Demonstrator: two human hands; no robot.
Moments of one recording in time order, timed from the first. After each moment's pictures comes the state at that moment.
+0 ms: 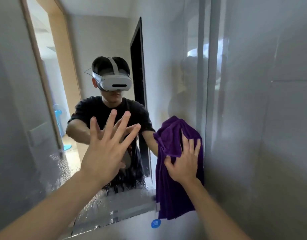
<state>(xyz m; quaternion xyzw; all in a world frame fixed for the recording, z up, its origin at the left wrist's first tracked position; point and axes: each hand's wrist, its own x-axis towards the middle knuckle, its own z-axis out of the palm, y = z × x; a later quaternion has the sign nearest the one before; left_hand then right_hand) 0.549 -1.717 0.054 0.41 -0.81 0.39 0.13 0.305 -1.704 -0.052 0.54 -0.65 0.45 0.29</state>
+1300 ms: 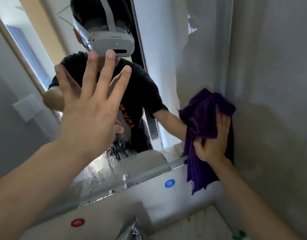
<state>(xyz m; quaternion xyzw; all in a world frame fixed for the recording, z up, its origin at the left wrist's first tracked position) 0.543 -1.725 0.044 0.38 -0.82 0.39 0.18 0.263 -1.711 -0.160 0.48 -0.64 0.55 0.23</state>
